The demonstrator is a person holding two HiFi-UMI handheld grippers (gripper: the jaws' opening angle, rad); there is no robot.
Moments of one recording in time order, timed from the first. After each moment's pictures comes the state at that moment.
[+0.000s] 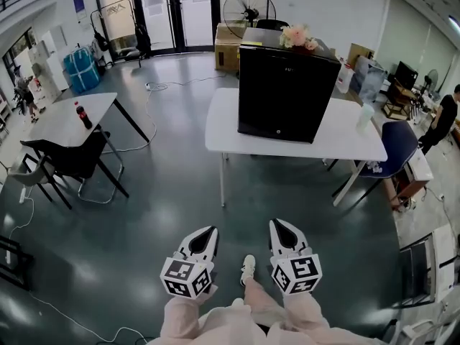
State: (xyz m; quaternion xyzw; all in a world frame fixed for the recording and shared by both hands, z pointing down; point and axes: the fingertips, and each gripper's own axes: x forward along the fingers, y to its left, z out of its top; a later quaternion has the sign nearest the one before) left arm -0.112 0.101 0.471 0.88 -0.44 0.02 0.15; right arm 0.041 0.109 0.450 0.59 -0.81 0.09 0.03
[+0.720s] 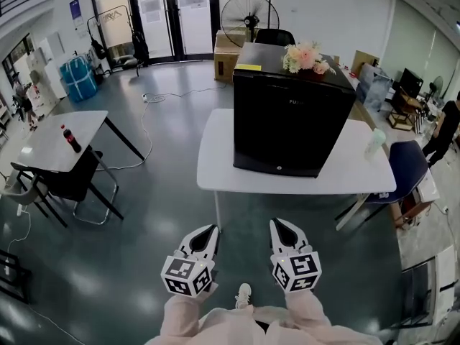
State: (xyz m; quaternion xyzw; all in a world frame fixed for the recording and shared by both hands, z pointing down) left arm -0.052 -0.125 0.441 0.89 -0.44 0.02 0.14; right arm 0.101 -0.119 0.430 0.58 -0.81 0.08 0.04
